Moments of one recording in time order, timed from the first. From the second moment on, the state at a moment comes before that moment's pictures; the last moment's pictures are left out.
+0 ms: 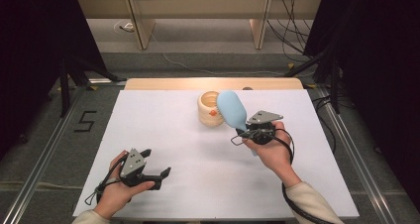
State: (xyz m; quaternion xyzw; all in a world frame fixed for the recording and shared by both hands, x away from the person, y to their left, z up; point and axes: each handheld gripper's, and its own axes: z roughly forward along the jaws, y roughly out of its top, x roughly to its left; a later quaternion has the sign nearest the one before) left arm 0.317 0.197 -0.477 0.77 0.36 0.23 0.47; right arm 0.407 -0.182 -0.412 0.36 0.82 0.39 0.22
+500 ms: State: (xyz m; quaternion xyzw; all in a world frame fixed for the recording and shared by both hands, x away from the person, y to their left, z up) left arm 0.317 0.197 -0.477 0.77 0.36 0.23 0.48; right arm 0.406 -0.179 -0.412 0.36 0.81 0.41 0.21
